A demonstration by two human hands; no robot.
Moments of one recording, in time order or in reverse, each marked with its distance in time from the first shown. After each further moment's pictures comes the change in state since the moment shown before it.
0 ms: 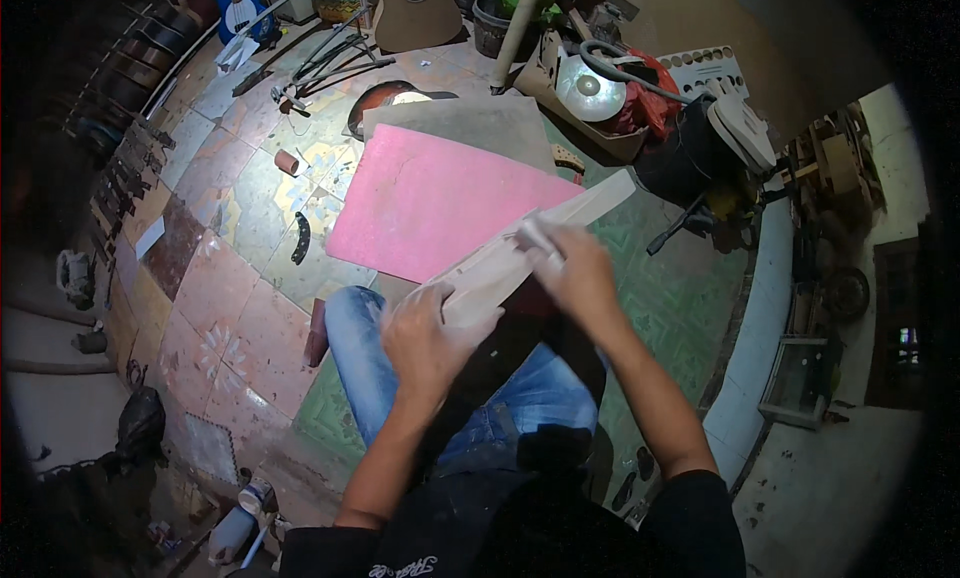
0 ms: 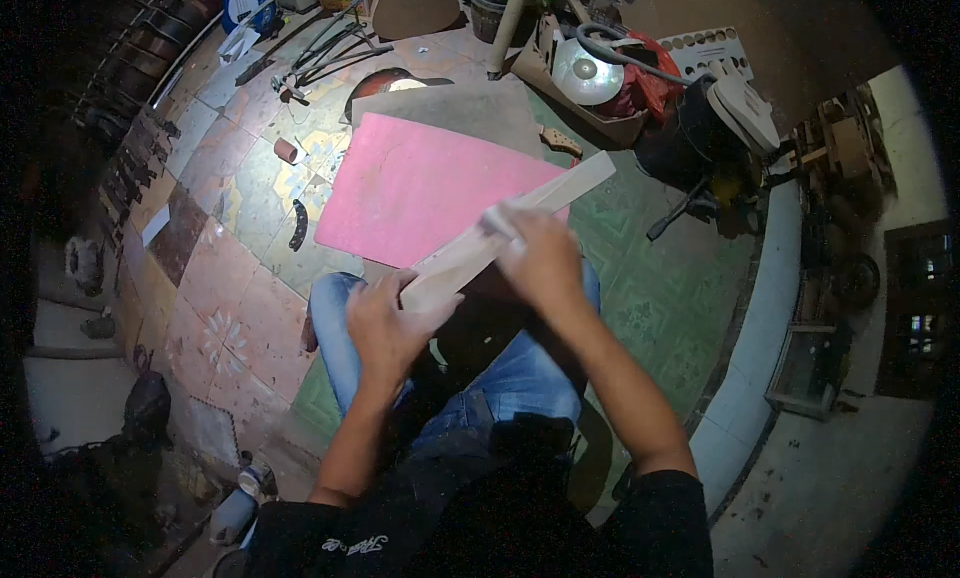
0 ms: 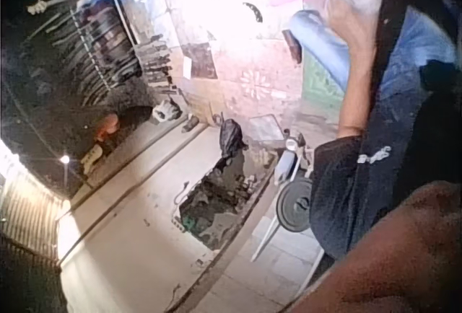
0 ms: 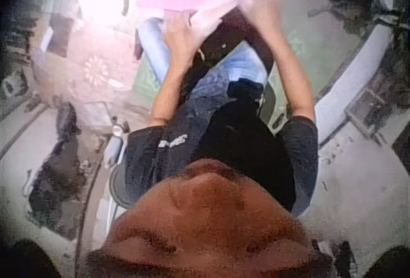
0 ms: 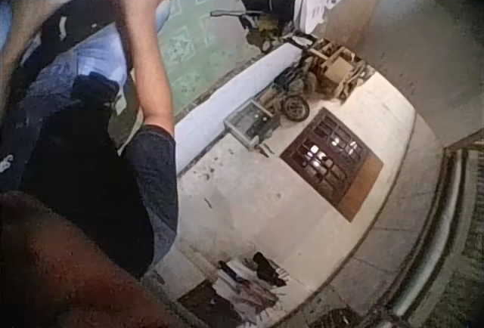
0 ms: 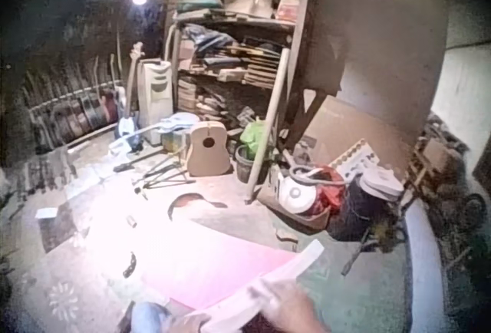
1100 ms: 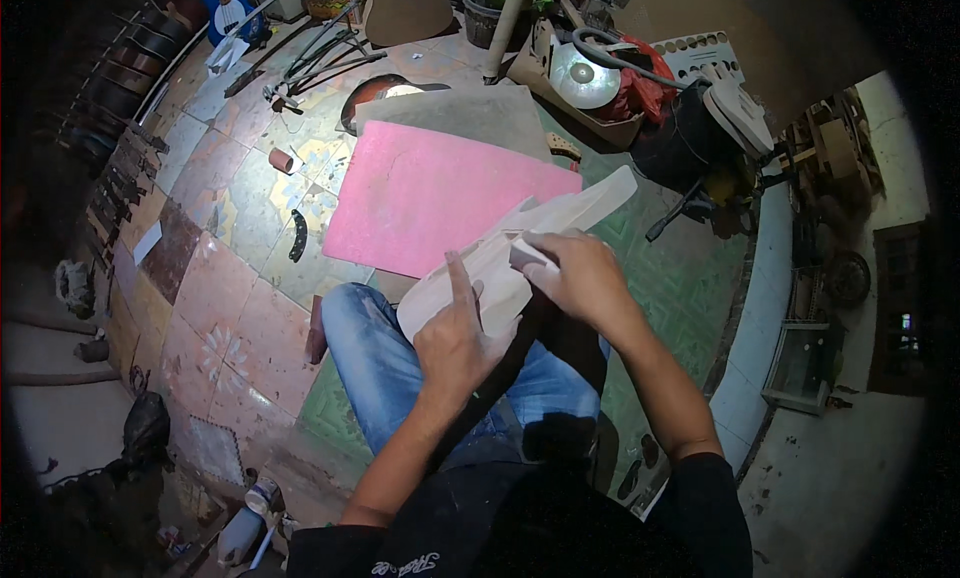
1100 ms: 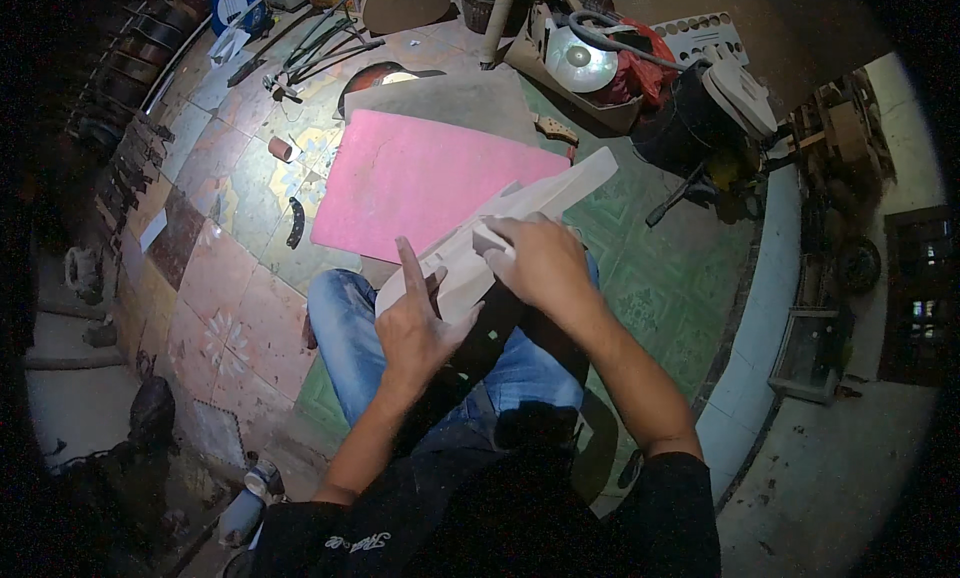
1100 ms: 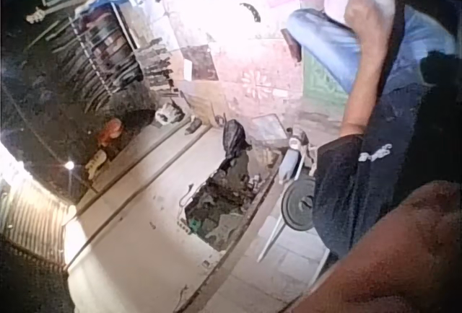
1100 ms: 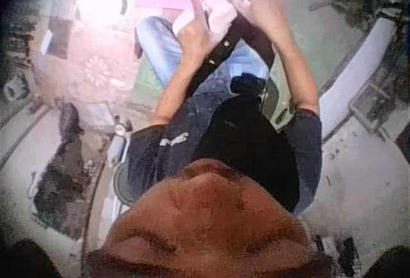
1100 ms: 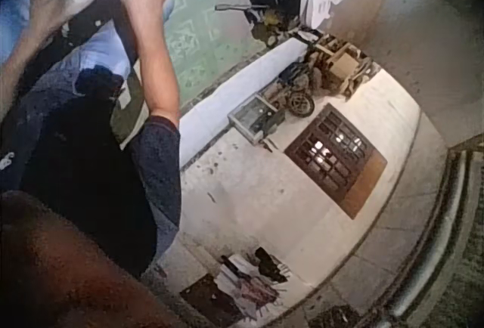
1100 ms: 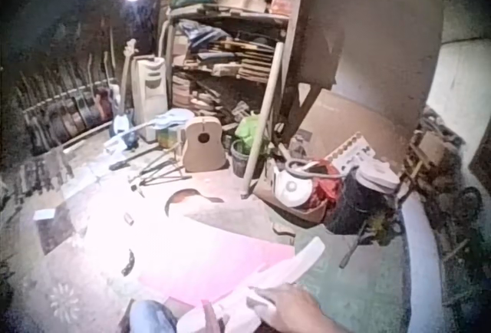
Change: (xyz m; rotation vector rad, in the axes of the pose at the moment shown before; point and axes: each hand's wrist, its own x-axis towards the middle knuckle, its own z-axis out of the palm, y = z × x) left_hand -0.018 0.016 0.023 -0.163 -0.074 0.077; right_hand 0.005 -0.027 -0.037 -0.131 -0.399 0.057
